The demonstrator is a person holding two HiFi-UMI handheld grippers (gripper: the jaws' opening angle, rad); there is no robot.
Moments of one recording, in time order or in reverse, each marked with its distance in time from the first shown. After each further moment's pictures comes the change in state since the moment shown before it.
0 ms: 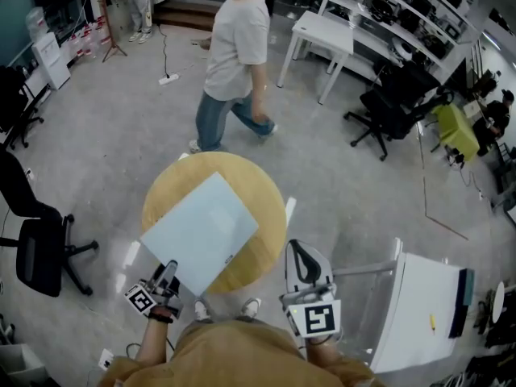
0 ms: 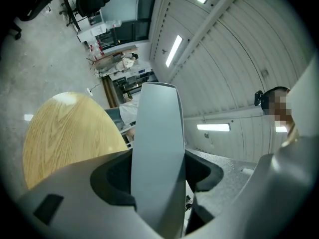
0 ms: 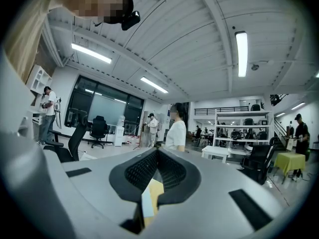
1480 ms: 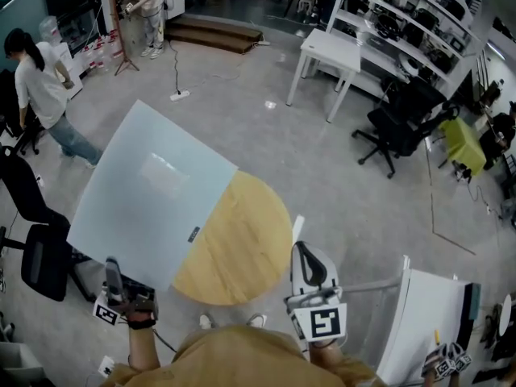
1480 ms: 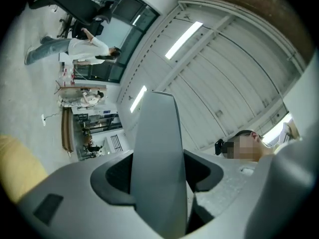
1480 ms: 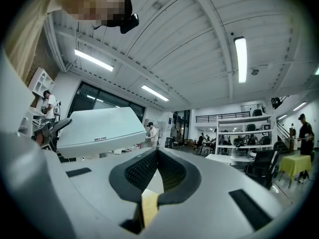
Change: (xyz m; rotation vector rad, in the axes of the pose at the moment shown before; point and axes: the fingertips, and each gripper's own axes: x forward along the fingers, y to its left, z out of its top) left arm -0.033 -0.206 0.175 0.124 -0.546 -0.489; right arm 0.016 -0.011 0.033 0.001 -0.096 0.015
